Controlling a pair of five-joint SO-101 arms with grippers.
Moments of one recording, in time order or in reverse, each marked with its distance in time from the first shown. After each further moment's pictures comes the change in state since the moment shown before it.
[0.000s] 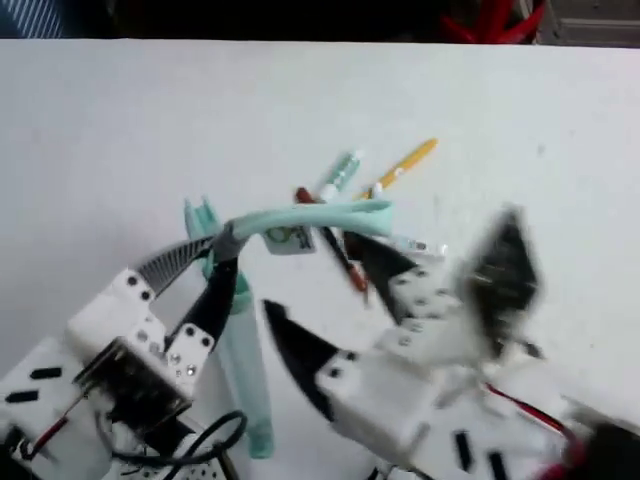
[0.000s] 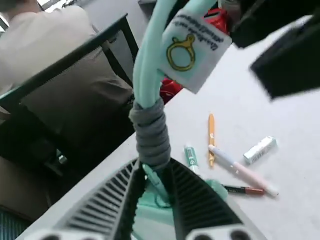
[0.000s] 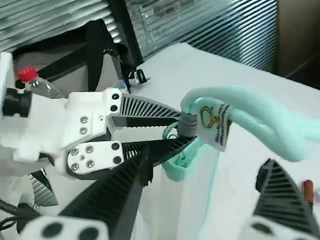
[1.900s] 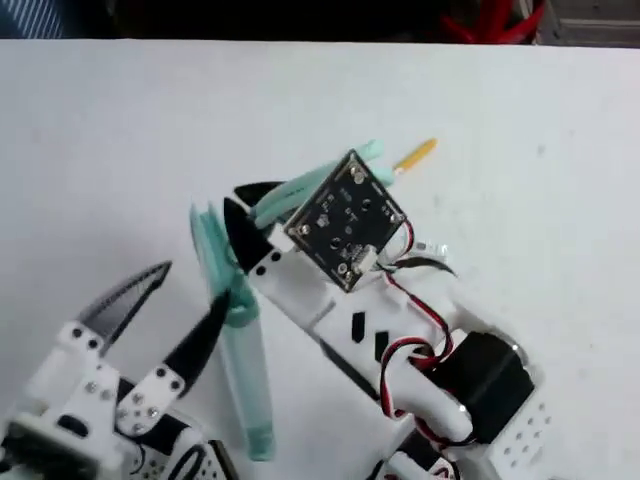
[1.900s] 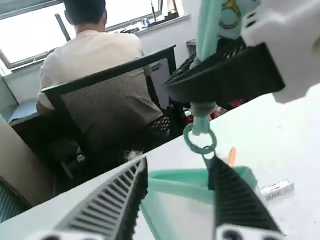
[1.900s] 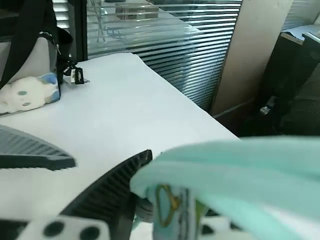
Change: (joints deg) left arm -7.2 -19.1 9.6 -1.1 10.1; right arm 13.3 4.5 16.4 -26.6 24.4
